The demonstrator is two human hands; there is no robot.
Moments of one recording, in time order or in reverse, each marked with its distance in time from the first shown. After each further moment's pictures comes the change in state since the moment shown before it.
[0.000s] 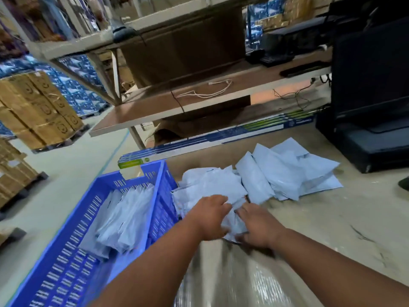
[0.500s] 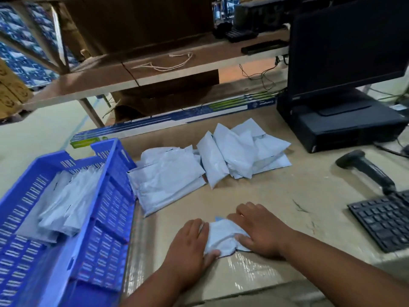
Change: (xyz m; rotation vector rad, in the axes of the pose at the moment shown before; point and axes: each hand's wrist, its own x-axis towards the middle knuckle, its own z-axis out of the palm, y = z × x) left_hand -0.069 0.130 0.105 -0.129 0.218 -0.058; right_hand -0.136 0.086 -0.005 -0.087 -0.042 -0.147
